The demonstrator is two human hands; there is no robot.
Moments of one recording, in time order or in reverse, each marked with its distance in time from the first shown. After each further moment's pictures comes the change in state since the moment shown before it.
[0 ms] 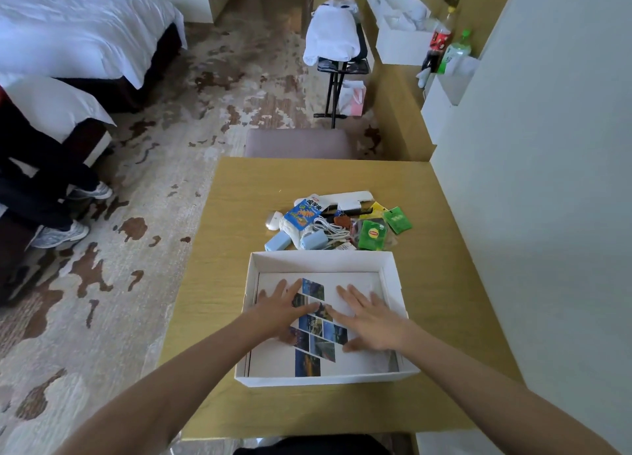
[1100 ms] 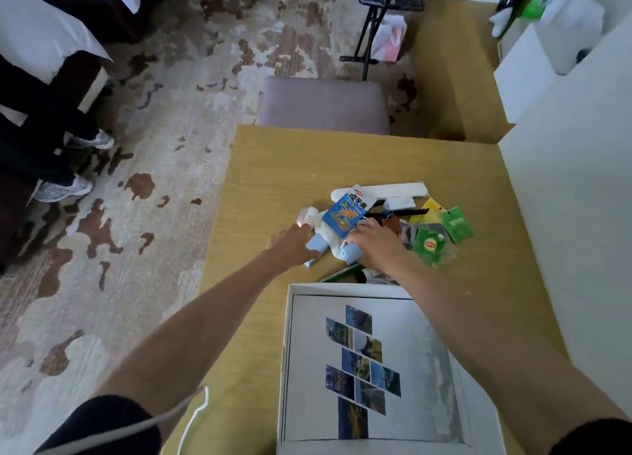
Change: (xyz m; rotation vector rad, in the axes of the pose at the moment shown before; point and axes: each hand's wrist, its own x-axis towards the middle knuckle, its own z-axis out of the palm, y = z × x) left_hand 0.125 -0.151 -0.040 -0.590 0.187 -0.333; right_hand 0.183 0.055 -0.123 0.033 0.163 0.185
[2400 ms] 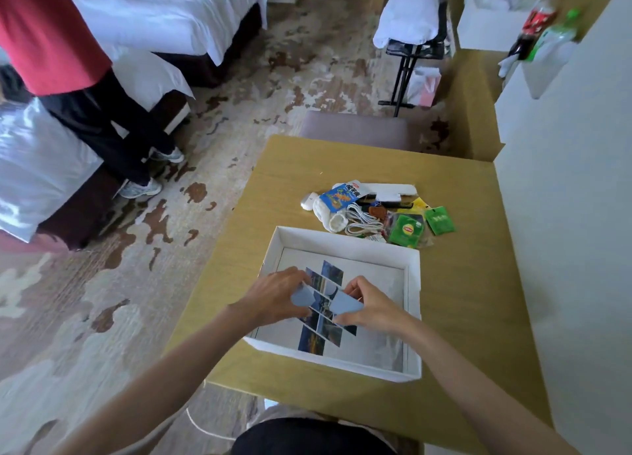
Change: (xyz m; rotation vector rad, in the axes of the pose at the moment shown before) left_hand -0.241 0.071 0.061 0.040 0.183 0.151; right_hand -0.216 -0.030 0.051 1.045 -0.172 -0.015
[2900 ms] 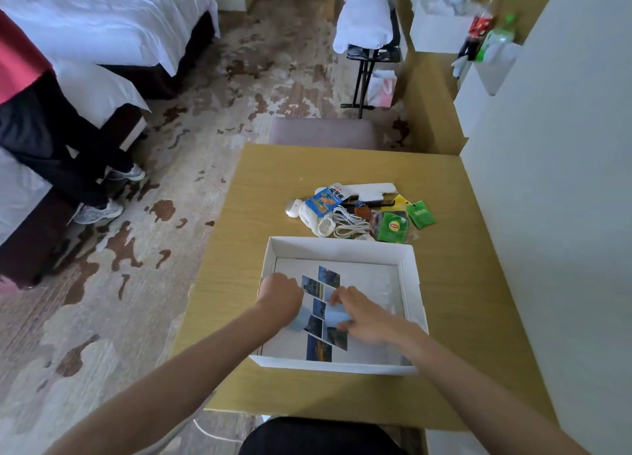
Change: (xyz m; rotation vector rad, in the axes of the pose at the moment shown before) left_hand 0.029 0.002 0.002 0.827 -0.167 0.071; right_hand 0.015 0.002 0.031 -0.442 0.071 -0.096
